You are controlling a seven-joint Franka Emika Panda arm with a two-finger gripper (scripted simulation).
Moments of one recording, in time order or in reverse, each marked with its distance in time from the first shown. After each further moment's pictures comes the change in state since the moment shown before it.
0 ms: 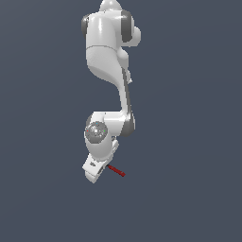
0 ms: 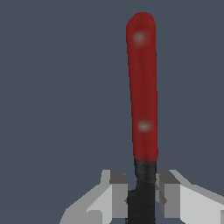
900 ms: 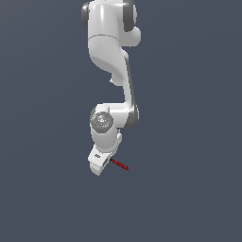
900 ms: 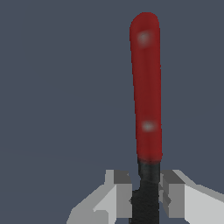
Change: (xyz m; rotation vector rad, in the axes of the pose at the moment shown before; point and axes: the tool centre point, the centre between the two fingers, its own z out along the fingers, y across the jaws) arm 0.003 -0.030 -0.019 0.001 -0.001 0.001
